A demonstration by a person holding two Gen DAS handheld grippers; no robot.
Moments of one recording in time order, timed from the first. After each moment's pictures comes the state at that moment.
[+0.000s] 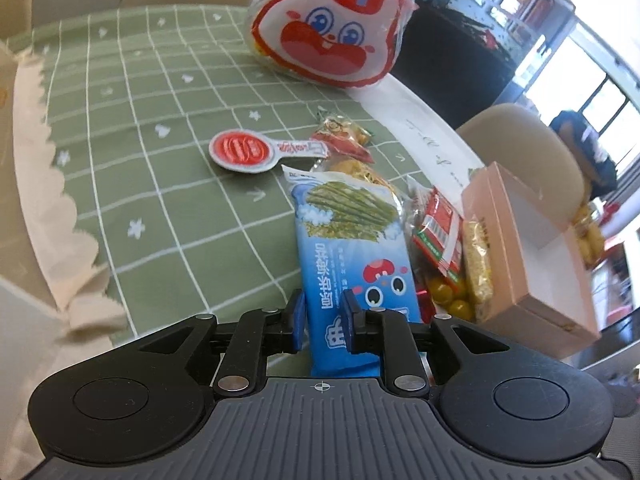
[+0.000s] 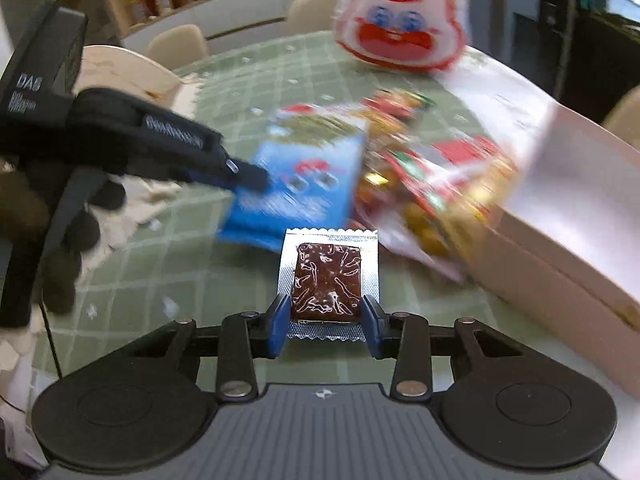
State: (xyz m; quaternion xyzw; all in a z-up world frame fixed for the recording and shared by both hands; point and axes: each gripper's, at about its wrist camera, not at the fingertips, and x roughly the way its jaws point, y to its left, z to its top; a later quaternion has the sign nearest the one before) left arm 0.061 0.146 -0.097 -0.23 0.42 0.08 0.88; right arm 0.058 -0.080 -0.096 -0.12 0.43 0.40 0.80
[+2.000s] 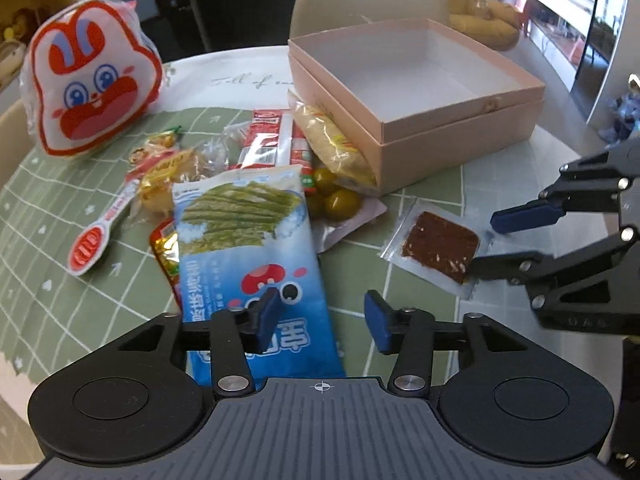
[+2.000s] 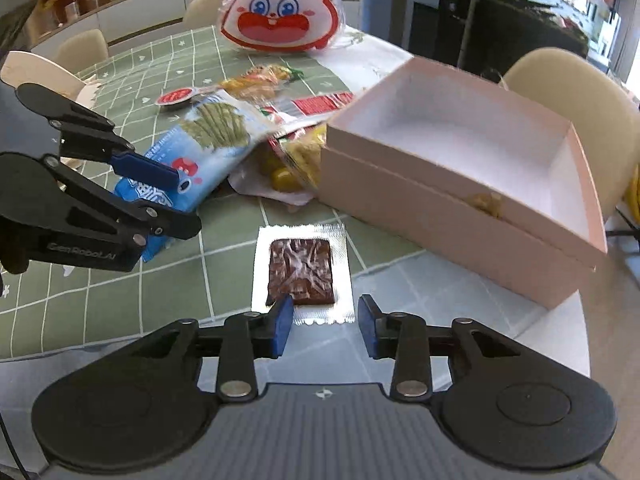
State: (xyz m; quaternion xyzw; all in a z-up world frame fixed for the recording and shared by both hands) left arm 0.069 0.031 -0.105 0.11 0.46 -0.11 0.87; right arm 0.049 -0.130 -0.115 -0.13 0.44 0.27 0.85
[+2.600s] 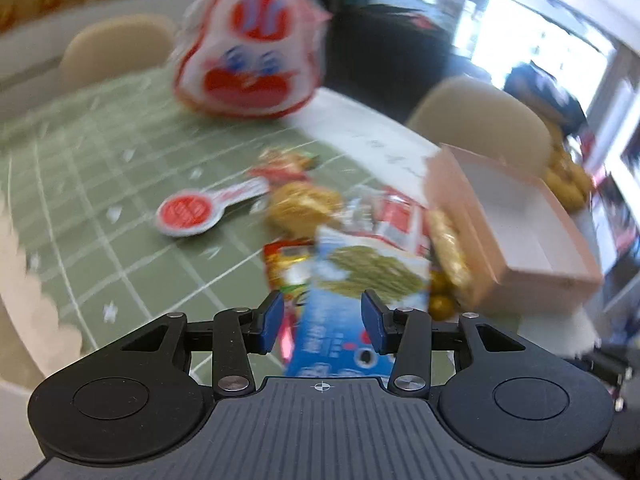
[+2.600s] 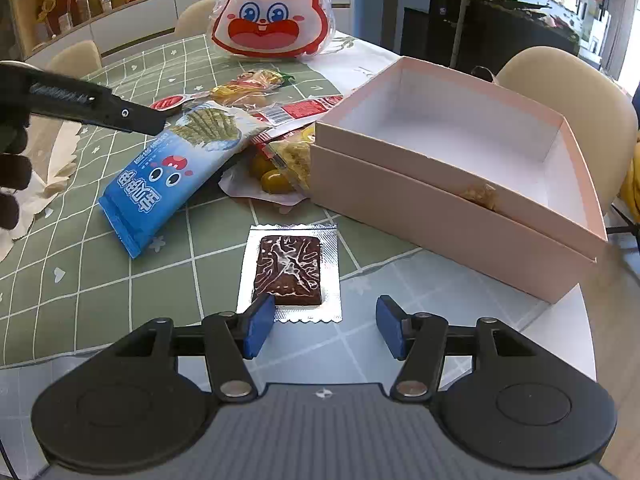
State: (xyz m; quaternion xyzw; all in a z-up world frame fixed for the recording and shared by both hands) left arm 0.072 0.131 -0.087 -0.13 0.39 0.01 0.91; right arm 0.046 -0.134 -0.117 -0.12 0.42 0.26 0.86
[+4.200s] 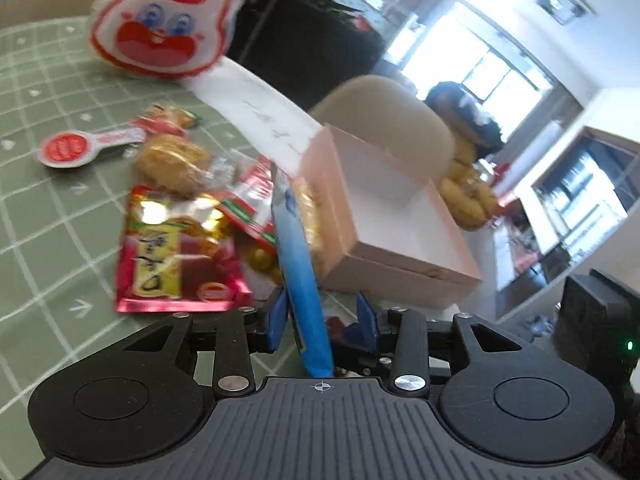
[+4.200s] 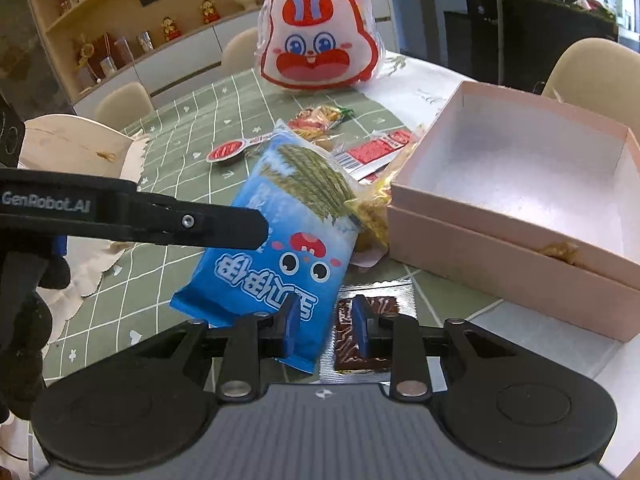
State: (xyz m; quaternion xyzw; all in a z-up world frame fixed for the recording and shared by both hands) left arm 0.053 0.077 -0.094 -0.23 0.38 -0.13 0.89; right arm 0.068 -0.123 -0.101 -0.03 0.42 0.35 0.84
